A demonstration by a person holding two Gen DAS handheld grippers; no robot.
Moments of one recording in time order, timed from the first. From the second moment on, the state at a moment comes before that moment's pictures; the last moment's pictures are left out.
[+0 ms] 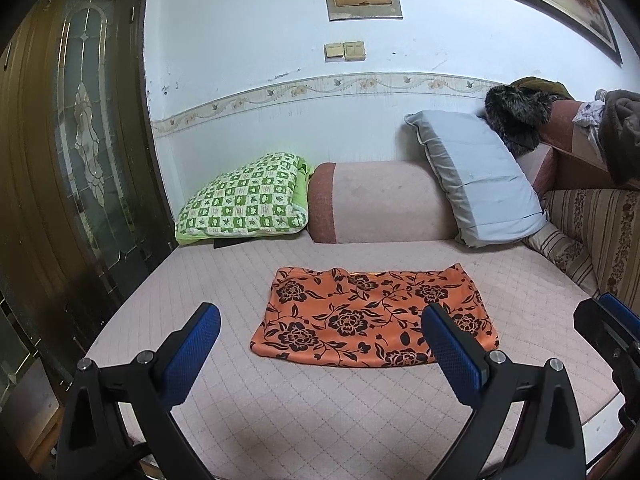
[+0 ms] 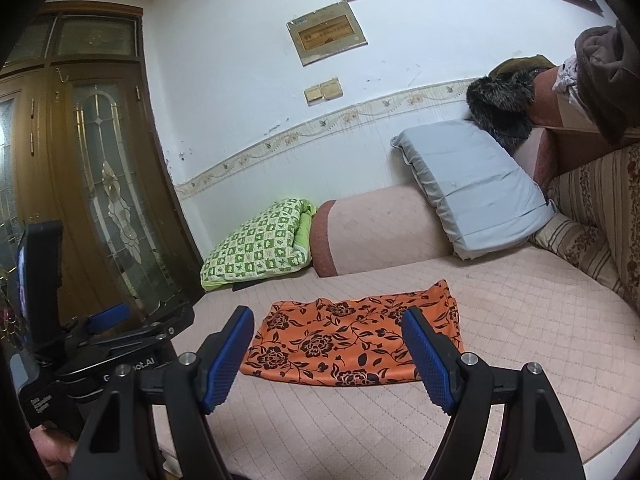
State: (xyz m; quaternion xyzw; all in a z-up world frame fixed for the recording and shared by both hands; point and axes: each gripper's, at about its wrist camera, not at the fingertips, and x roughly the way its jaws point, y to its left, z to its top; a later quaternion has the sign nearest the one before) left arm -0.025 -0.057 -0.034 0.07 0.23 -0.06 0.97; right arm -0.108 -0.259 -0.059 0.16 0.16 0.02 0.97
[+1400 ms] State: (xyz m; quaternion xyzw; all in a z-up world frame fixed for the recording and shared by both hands) left arm -0.043 -0.075 -0.026 0.08 0.22 -0.09 0.97; right arm -0.120 -0.273 -0.057 0.18 0.14 0.02 0.97
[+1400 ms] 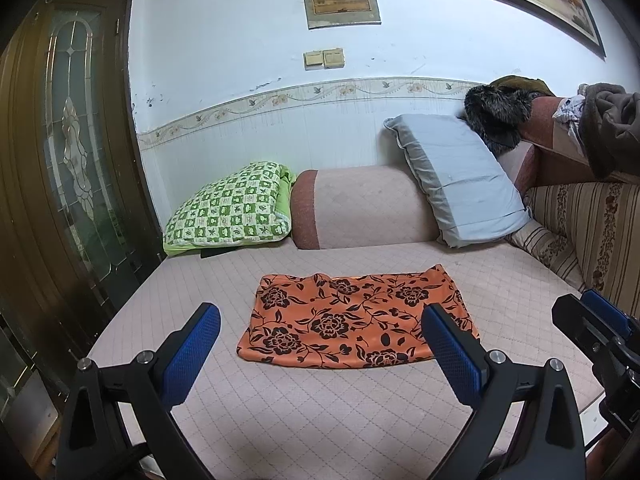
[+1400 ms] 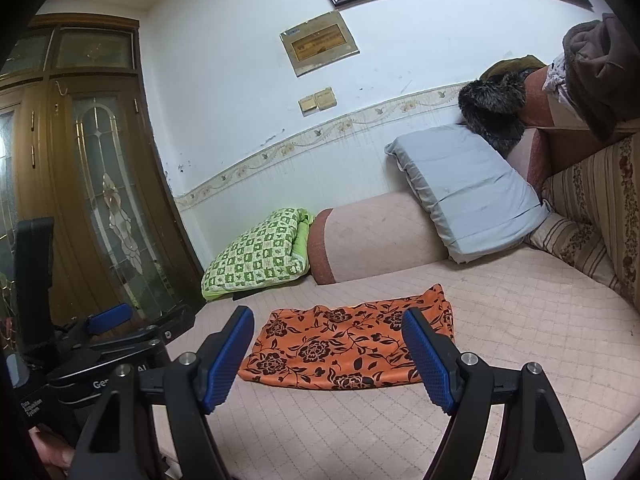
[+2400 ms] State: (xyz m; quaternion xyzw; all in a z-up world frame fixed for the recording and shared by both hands) left arm -0.034 -0.068 -0.034 0.07 0.23 -0.09 0.97; right arm -0.113 -0.262 -0.065 0.18 0.16 0.02 0.97
